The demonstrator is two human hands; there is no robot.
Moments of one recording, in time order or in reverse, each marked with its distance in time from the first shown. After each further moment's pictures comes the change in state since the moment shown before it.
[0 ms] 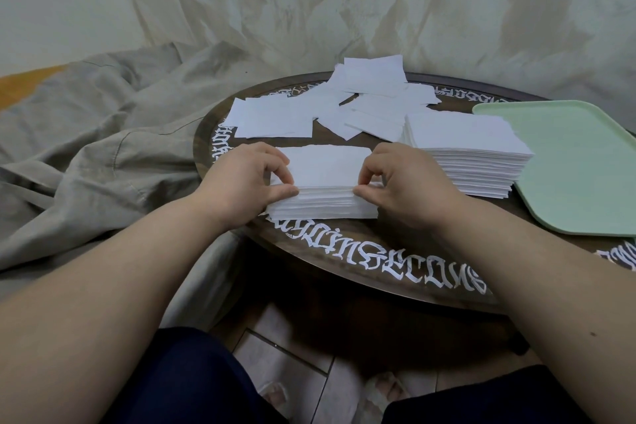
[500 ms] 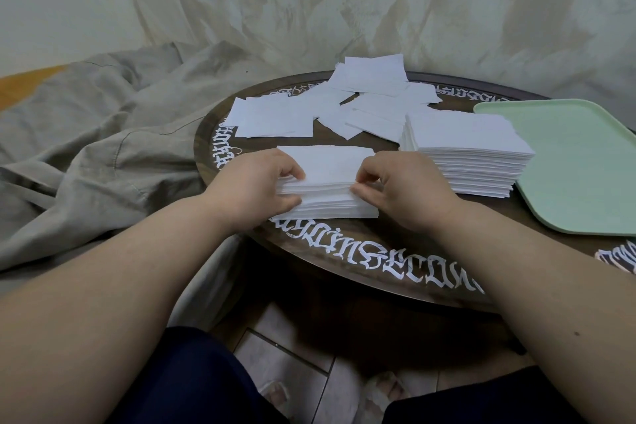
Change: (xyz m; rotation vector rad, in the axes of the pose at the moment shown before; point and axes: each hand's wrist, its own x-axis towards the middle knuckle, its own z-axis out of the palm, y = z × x) left_hand 0.001 0.002 0.007 0.141 -0.039 0.078; right_hand 0.000 -0.002 0.005 -0.071 0.000 0.011
